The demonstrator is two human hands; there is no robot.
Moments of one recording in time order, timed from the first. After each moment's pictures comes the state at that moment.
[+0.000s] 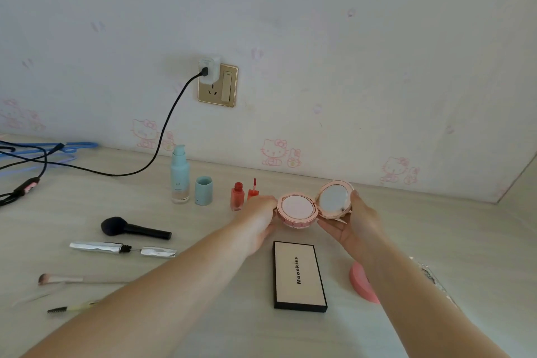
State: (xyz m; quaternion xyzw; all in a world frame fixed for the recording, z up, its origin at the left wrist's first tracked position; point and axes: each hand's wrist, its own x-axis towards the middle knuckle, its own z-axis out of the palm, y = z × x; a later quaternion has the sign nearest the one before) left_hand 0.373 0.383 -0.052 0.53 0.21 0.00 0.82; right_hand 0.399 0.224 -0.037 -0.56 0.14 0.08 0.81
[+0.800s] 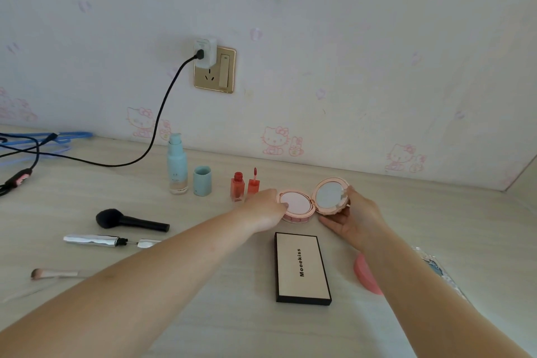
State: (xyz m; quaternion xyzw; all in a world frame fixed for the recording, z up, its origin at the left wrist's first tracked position) left_hand 0.389 0.397 -0.065 0.93 0.06 -0.07 0.36; right_hand 0.423 0.224 -0.058 -0.58 0.18 0.11 0.78
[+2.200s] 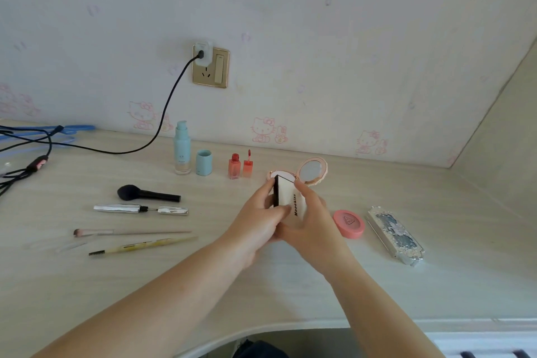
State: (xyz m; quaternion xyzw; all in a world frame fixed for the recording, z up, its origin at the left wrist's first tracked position) left_hand 0.250 0.377 -0.051 0.65 0.00 -0.04 0.76; right_hand 0.254 0.259 -0.051 -0.85 -0.11 0.00 0.52
